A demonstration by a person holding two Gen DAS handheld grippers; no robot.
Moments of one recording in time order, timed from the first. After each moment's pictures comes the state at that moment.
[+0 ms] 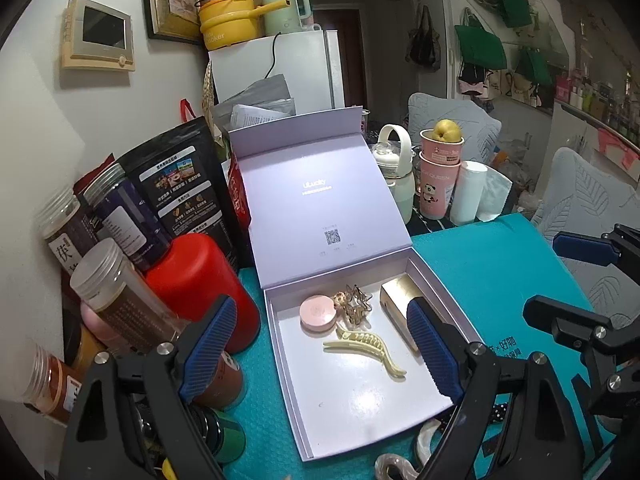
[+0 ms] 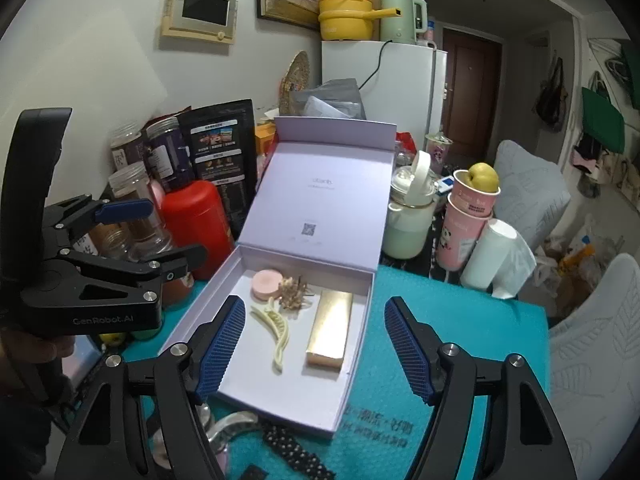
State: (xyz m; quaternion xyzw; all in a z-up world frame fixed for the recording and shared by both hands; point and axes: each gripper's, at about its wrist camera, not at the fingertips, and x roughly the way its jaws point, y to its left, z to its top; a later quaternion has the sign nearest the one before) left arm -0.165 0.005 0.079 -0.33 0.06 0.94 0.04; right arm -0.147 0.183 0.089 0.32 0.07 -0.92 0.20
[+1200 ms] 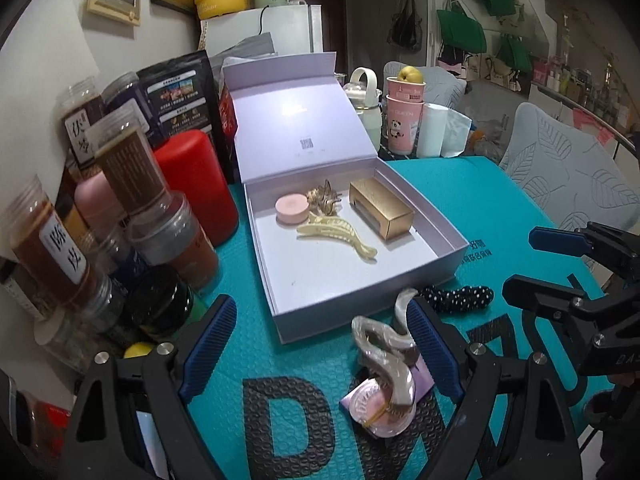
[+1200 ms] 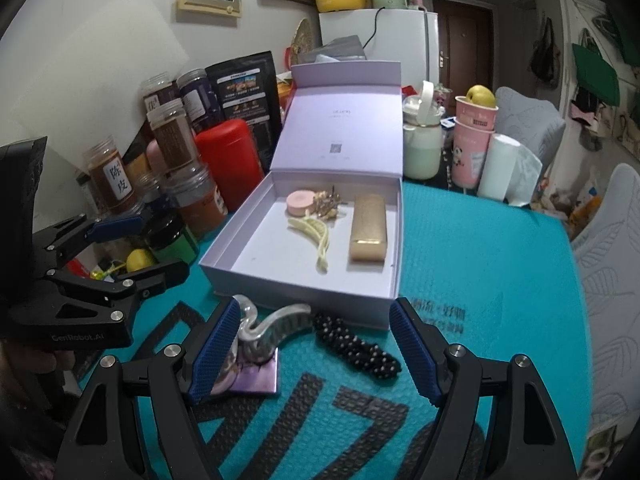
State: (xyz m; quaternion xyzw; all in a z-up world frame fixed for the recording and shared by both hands) left arm -0.057 -0.011 0.011 -0.37 0.05 0.93 0.08; right arm -0.054 0.180 0.019 0.37 0.02 -0.91 0.20
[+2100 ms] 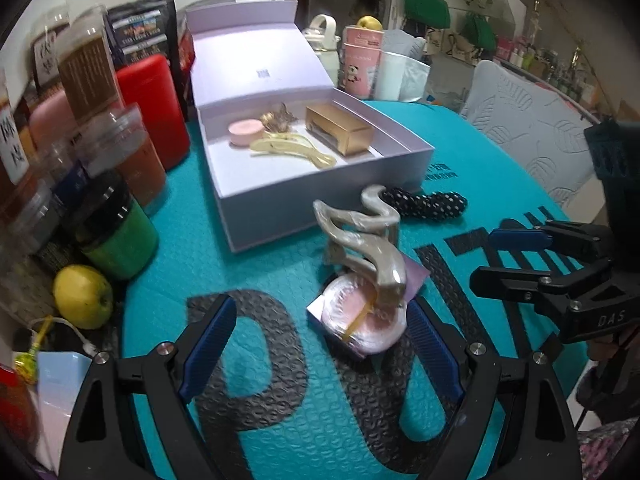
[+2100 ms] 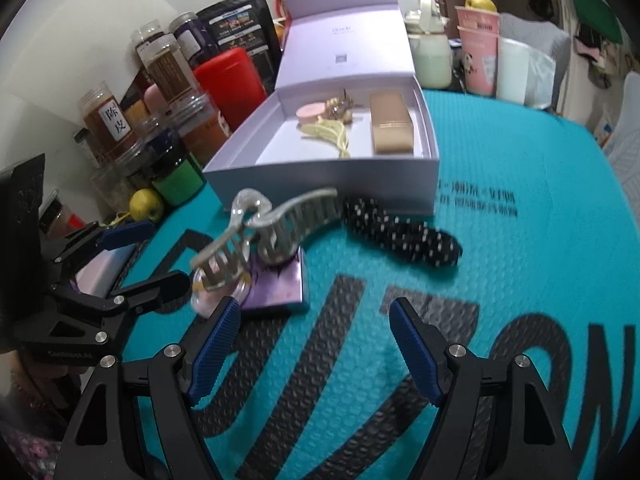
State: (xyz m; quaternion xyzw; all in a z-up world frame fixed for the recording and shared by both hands) left arm -0.024 -0.019 -0.059 -0.41 0.03 0.89 0.17; right arm -0.027 0.180 -0.060 0.45 -0.03 -0.87 0.21
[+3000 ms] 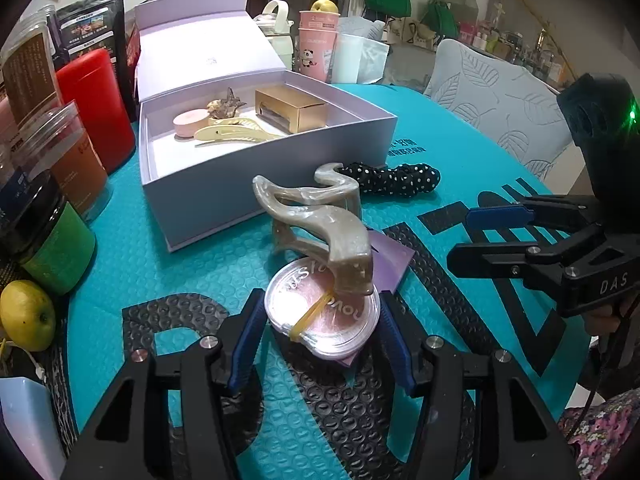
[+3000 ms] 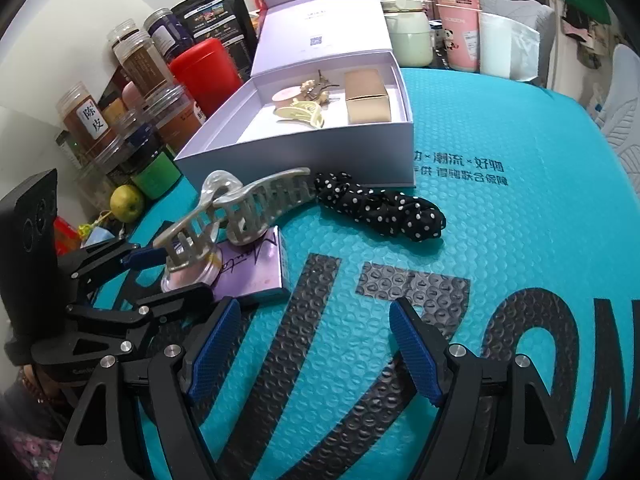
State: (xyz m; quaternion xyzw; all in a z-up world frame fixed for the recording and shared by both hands) left arm -0.031 0.006 -0.089 -0.41 0.05 0.88 0.24; right arm -0.032 0.191 -0.076 0.46 -0.04 -0.87 0.19
